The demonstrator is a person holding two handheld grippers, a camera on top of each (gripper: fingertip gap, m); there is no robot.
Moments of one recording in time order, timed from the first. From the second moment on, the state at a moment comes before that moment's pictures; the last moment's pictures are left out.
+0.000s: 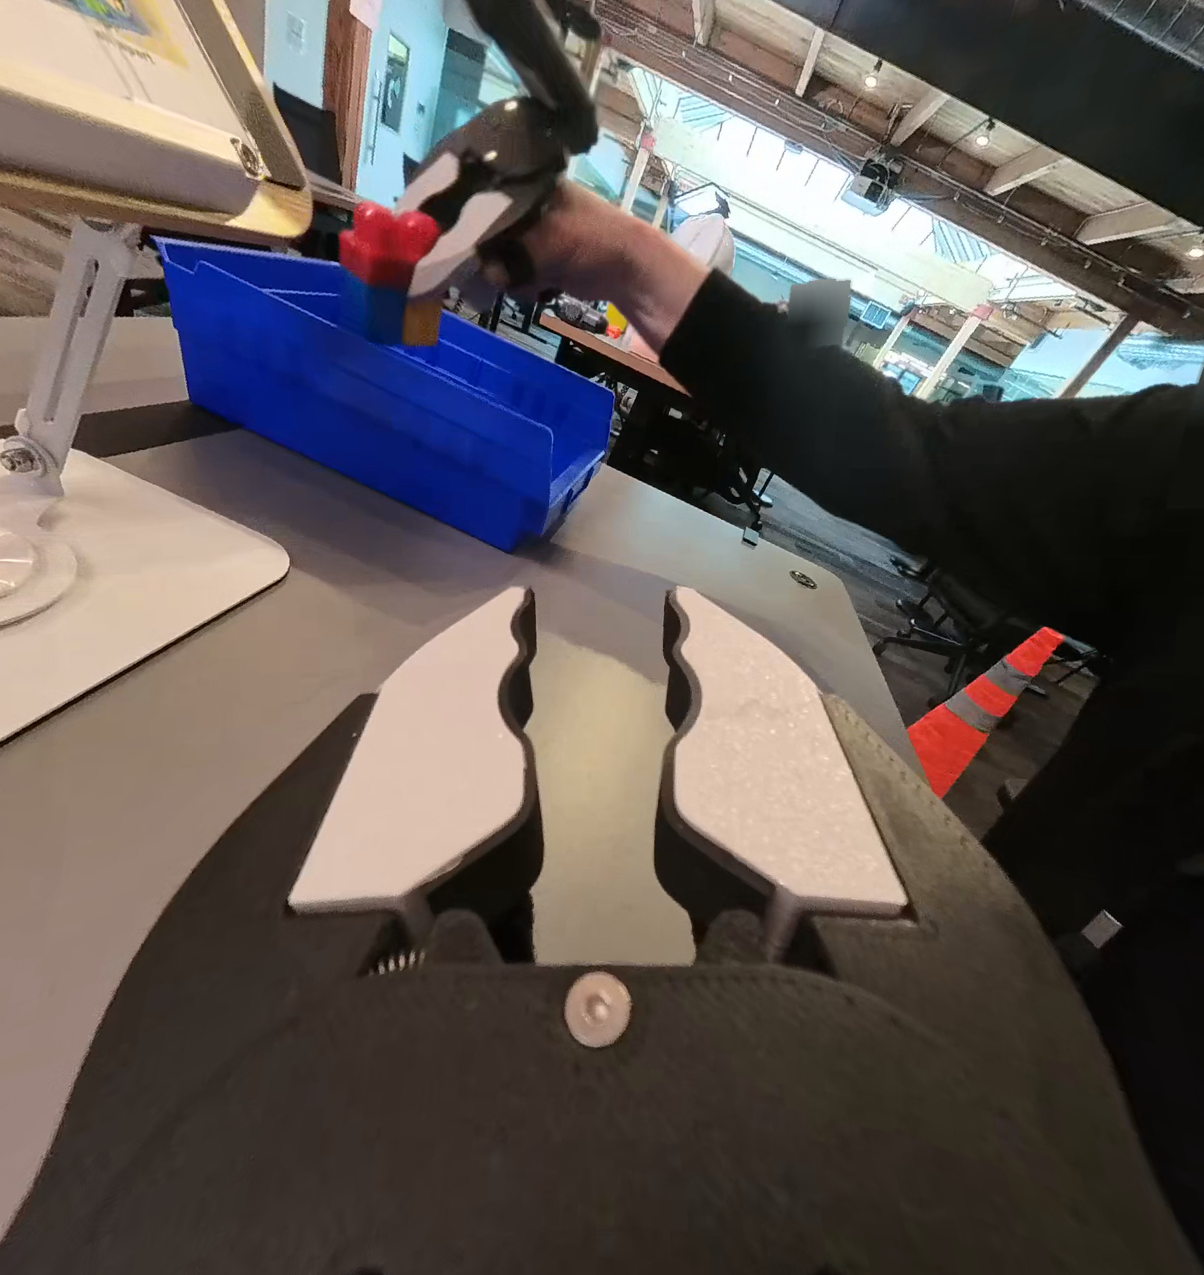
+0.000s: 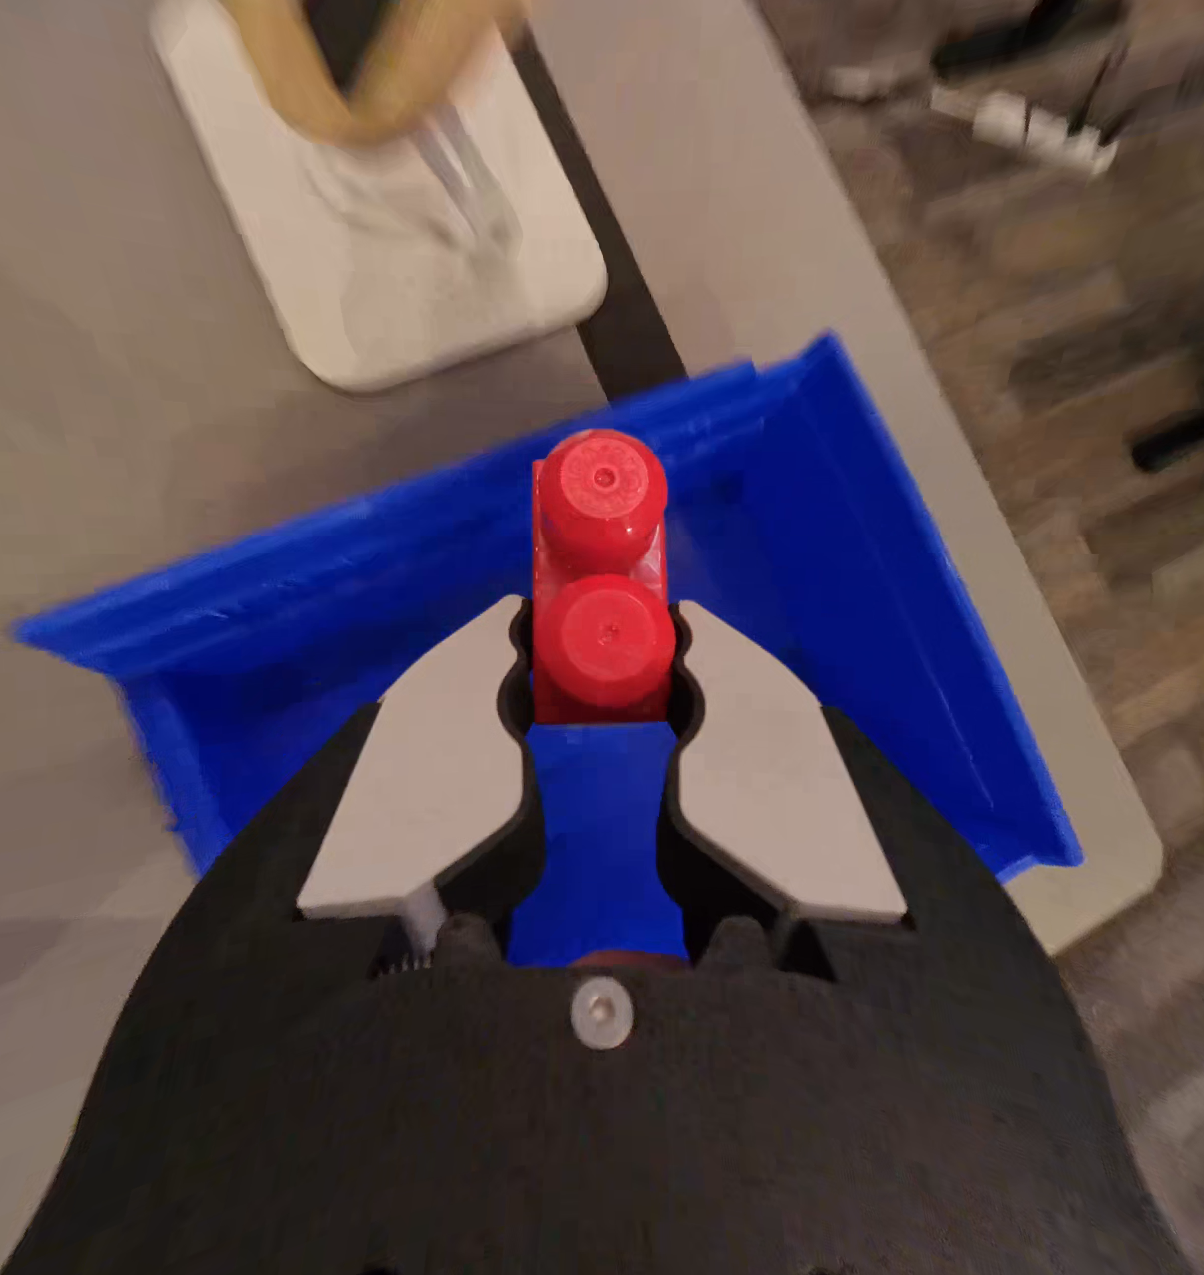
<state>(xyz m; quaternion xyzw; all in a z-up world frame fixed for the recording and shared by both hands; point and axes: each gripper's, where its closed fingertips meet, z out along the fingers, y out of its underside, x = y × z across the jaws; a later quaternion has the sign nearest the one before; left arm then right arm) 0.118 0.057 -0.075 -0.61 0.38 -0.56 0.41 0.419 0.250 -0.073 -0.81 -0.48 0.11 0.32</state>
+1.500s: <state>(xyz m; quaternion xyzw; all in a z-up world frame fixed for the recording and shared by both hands) -0.042 0.128 -0.063 -0.72 0.34 -0.29 0.53 0.429 0.227 -0.016 -0.74 -0.57 -0.13 0.33</state>
